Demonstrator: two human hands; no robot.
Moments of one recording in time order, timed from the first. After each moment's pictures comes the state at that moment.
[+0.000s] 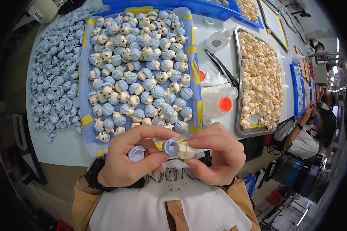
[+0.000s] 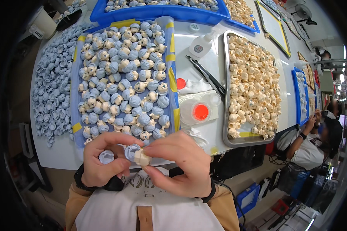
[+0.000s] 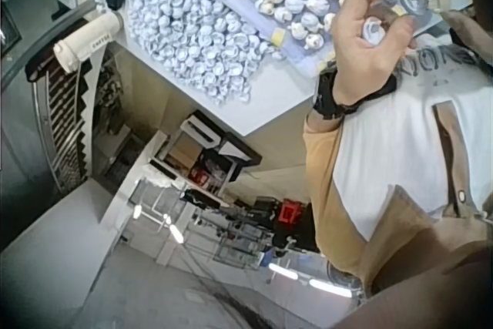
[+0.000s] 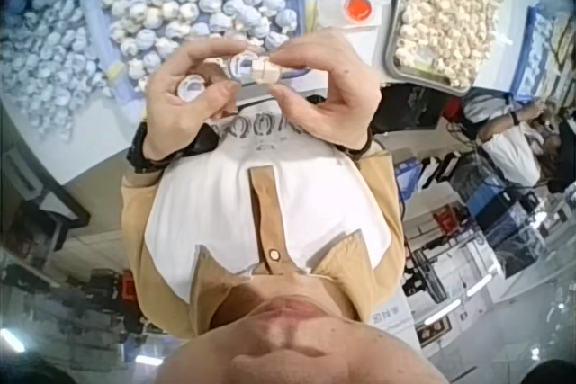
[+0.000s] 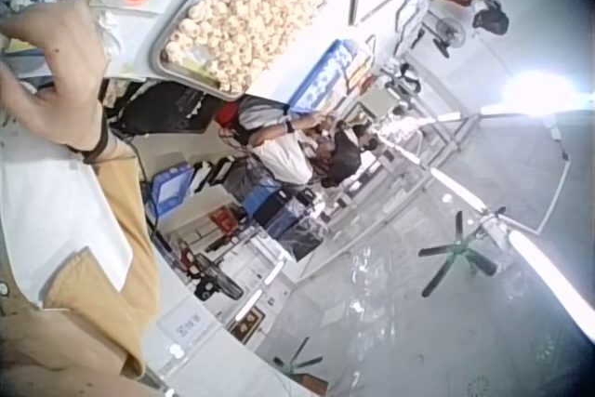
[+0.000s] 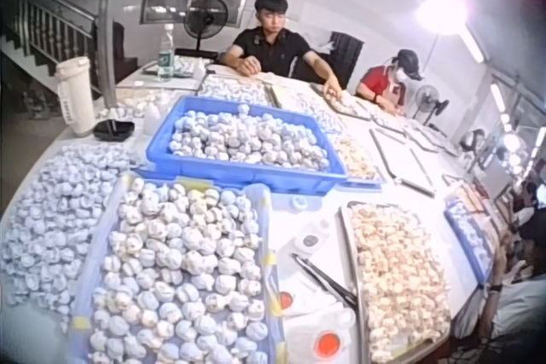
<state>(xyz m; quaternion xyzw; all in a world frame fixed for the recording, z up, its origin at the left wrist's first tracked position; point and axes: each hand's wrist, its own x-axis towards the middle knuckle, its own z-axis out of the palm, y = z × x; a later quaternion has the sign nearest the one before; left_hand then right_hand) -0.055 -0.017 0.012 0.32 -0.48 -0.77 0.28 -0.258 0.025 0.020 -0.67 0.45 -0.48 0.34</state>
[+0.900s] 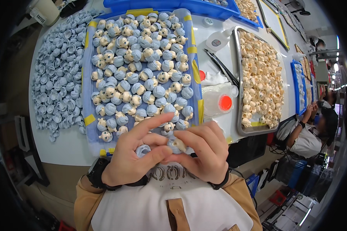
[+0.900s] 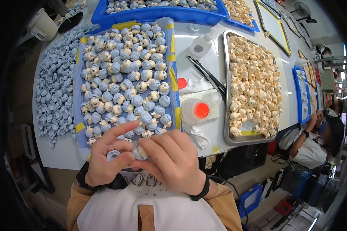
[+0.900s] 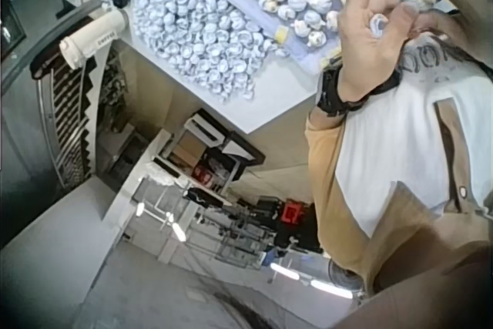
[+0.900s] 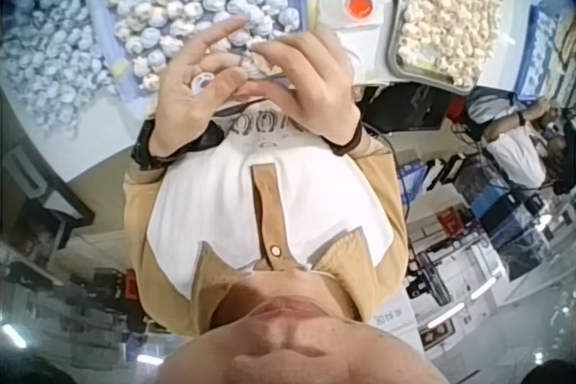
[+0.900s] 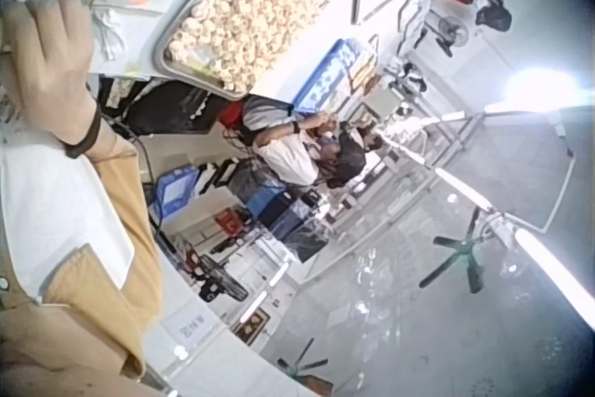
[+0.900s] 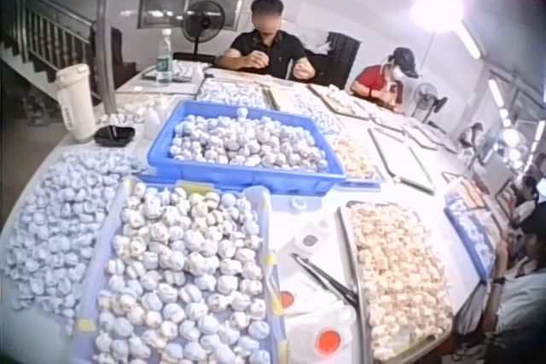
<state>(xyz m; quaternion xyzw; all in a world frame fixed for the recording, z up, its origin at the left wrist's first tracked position) -0.060 -0.014 0.006 0.33 -0.49 -0.76 0.28 -0.239 0.026 0.008 -0.75 0.51 -0.39 0.14</state>
